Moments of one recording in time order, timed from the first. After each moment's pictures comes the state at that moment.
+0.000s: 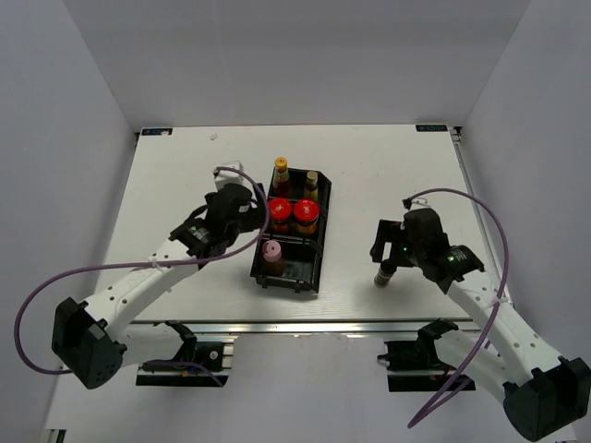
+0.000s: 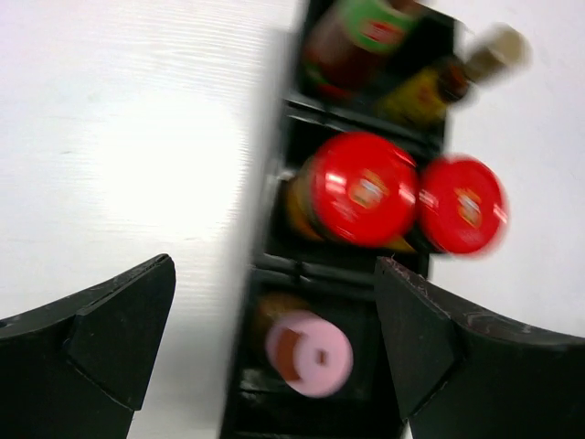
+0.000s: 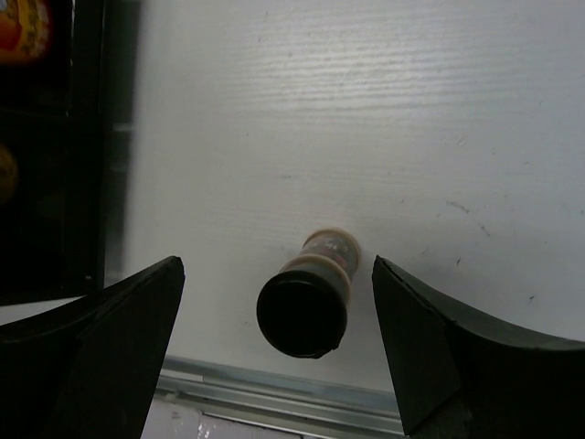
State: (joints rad) left arm -0.70 1.17 0.97 -0.41 -0.43 -0.59; right arm 0.42 0.86 0.71 -0.65 0.07 0.42
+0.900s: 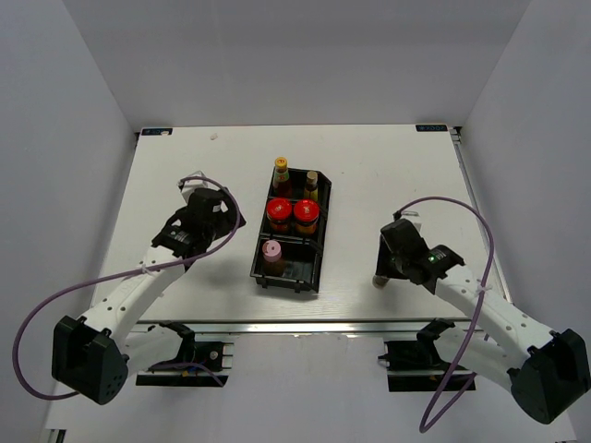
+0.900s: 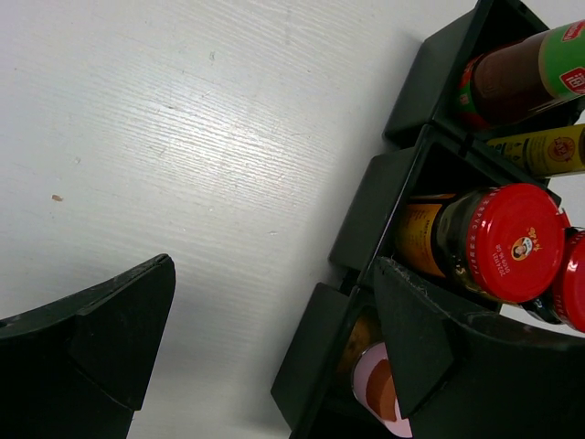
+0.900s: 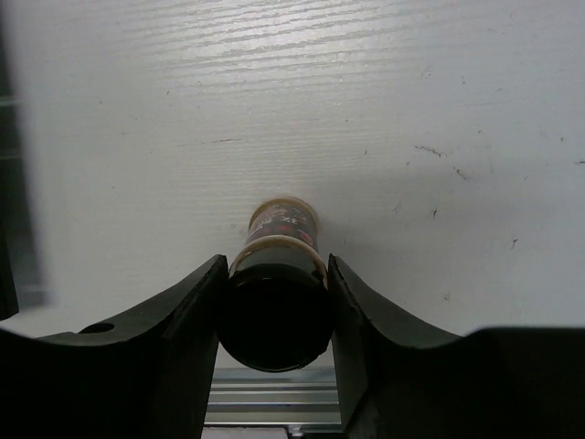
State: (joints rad) left arm -0.43 1.11 0.83 -0.43 -0.35 -0.69; right arm 0.59 0.96 0.66 -0.71 0.28 0.56
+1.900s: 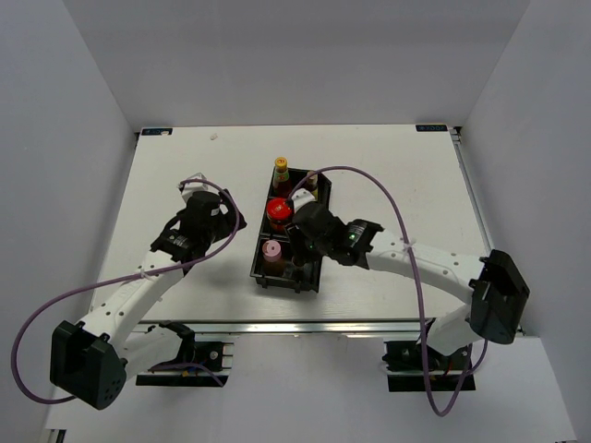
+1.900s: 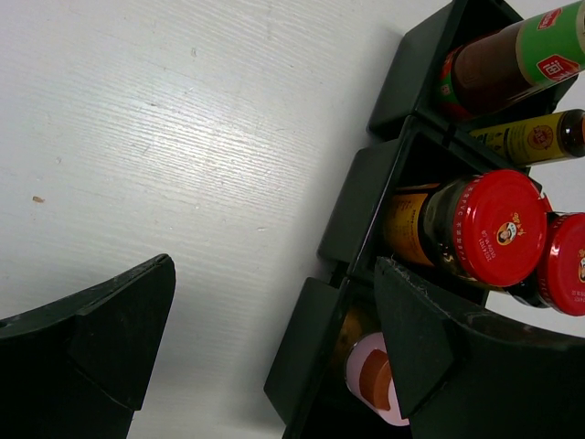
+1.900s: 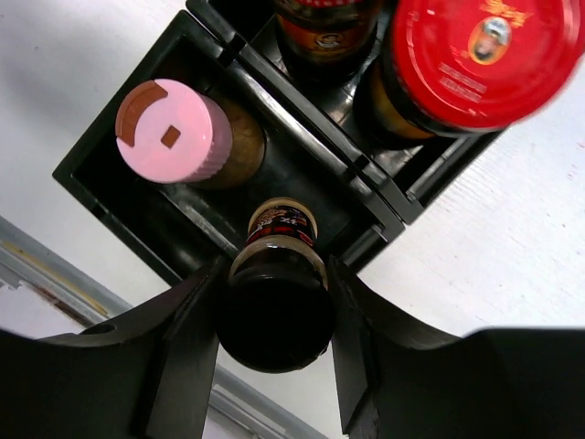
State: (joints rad) left arm -0.43 1.07 0.79 -0.39 -0.32 -0.69; right arm 1.04 1.46 1.14 -0.49 0.22 0.33
